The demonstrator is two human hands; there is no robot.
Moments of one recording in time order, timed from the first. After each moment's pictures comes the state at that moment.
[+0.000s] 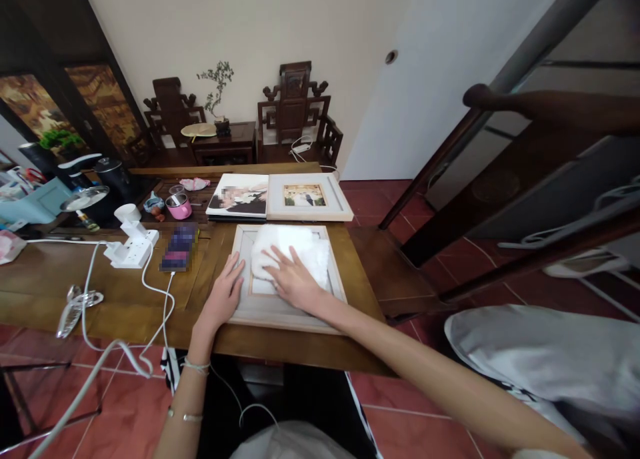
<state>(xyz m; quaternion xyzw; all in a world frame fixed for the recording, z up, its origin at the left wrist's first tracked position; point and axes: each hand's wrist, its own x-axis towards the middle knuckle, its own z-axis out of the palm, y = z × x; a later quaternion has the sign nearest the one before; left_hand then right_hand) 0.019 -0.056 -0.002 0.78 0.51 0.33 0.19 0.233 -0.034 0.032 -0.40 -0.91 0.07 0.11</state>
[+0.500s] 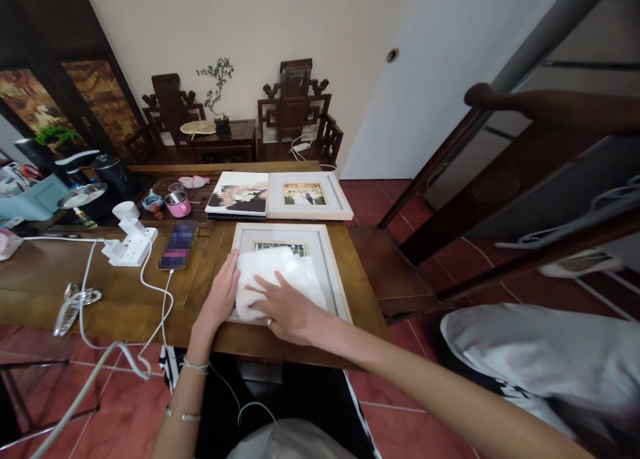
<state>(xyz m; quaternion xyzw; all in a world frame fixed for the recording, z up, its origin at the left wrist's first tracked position) 0.024 -0.061 0.008 0.73 0.53 0.35 0.23 0.222 -0.080 0.061 -0.29 -0.95 0.13 0.03</state>
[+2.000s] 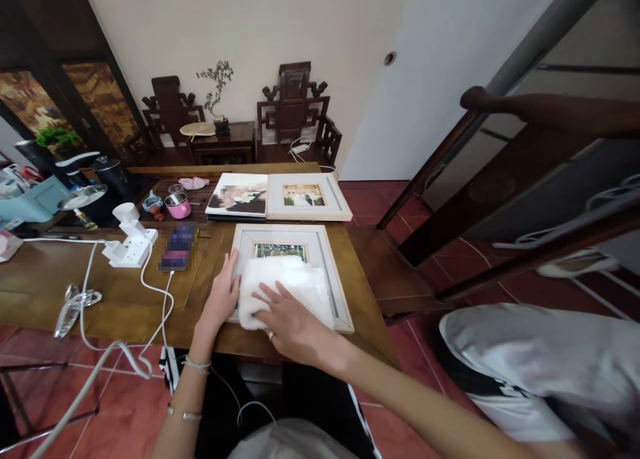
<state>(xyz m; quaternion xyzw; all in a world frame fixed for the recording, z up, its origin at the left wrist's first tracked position) 0.025 -0.058 0.003 0.73 0.56 0.34 0.20 0.220 -0.105 0.066 -0.33 -0.93 0.16 0.06</state>
